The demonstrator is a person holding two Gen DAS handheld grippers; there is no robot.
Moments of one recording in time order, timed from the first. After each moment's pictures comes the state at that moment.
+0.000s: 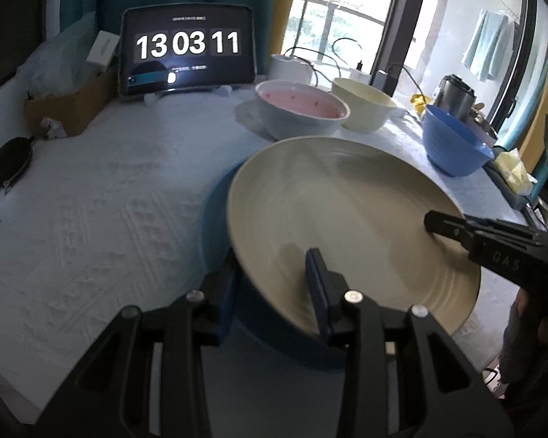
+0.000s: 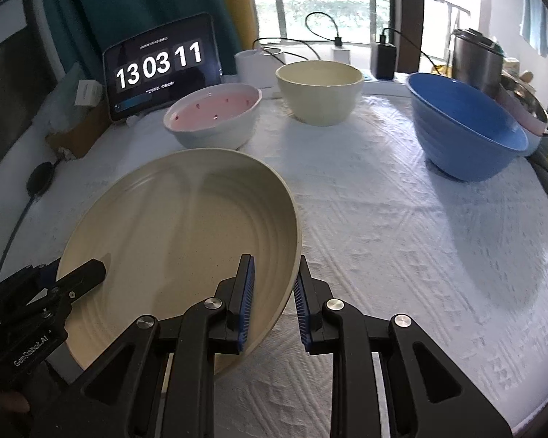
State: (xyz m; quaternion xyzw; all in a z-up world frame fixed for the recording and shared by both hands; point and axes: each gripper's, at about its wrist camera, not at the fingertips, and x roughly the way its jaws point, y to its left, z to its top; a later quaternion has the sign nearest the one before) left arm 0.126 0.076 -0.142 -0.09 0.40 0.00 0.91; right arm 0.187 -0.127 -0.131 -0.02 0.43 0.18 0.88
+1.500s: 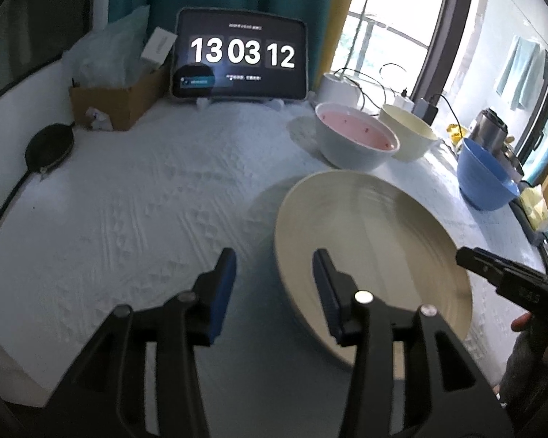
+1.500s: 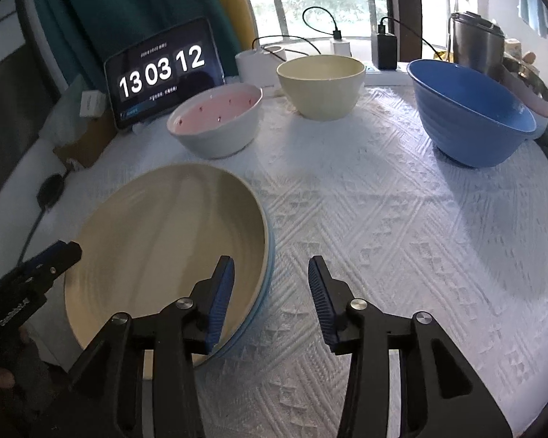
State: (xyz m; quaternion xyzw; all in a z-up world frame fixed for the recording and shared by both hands) left arm 0.123 0.113 -0.133 -0.12 0.38 0.07 0.91; right arm 0.187 -0.137 -0.136 0.02 0.44 0.20 0.88
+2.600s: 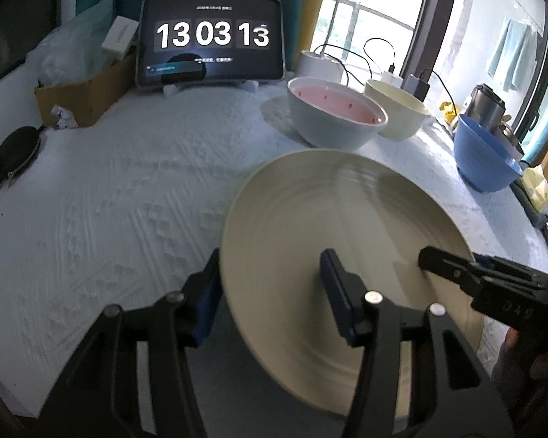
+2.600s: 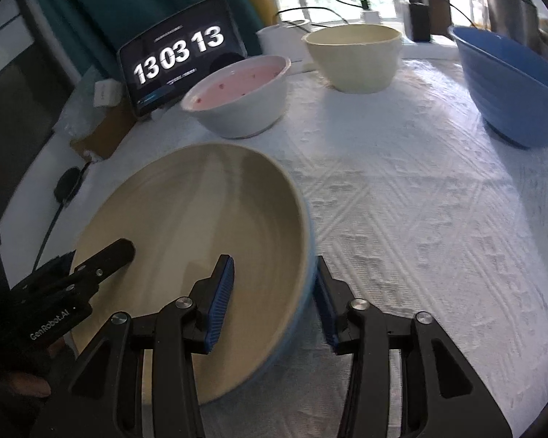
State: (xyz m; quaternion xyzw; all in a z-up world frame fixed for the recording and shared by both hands) left arm 0.147 0.085 -0.154 -0.10 0.40 0.05 0.91; right arm 0.204 -0.118 -0.162 0.04 0.46 0.25 0.85
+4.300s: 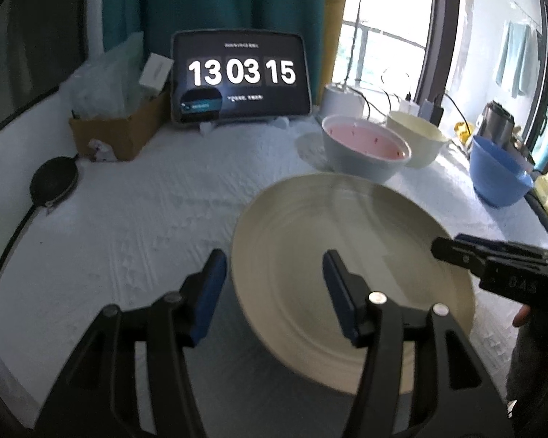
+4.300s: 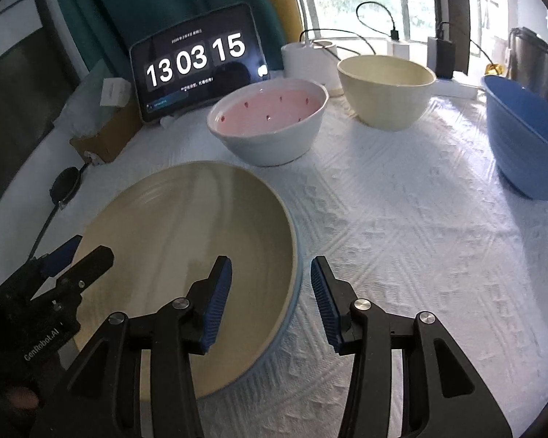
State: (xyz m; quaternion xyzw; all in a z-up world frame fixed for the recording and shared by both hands) left arm 0.131 0.113 -0.133 -0.07 0.34 0.09 0.93; right arm 0.207 -0.082 -0.141 0.01 0.43 0.25 0.87
